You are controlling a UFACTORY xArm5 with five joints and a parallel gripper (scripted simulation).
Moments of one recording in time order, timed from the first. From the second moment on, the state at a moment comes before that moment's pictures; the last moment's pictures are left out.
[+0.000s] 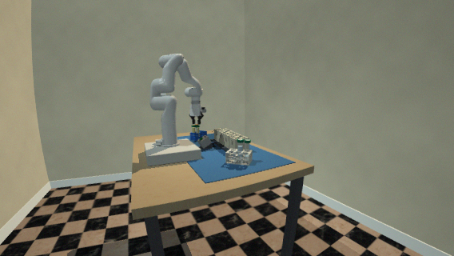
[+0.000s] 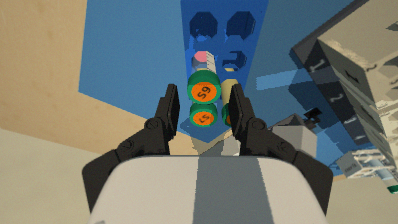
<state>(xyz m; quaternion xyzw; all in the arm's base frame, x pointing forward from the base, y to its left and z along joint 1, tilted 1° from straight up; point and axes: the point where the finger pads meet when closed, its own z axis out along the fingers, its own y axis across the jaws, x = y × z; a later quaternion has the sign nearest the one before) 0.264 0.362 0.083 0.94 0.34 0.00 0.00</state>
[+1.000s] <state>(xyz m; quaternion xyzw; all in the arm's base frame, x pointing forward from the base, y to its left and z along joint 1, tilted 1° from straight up) 0.264 0.362 0.066 0.94 0.34 0.00 0.00</state>
